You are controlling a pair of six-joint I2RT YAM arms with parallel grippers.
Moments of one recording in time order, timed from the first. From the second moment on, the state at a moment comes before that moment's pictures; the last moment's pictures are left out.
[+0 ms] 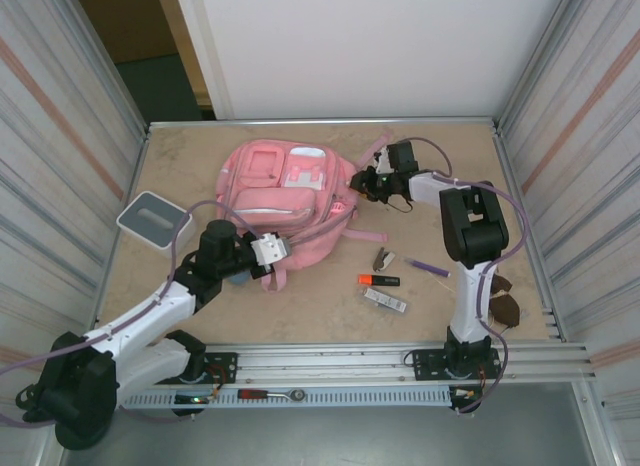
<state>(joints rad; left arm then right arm) -0.52 1.00 0.45 0.09 0.40 0.72 0.25 2.09 1.35 -0.09 -0.60 0.70</state>
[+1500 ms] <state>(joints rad) -0.63 1.24 0.77 -0.16 -0.01 -0.35 0.48 1.43 0.82 -0.12 -0.05 0.51</state>
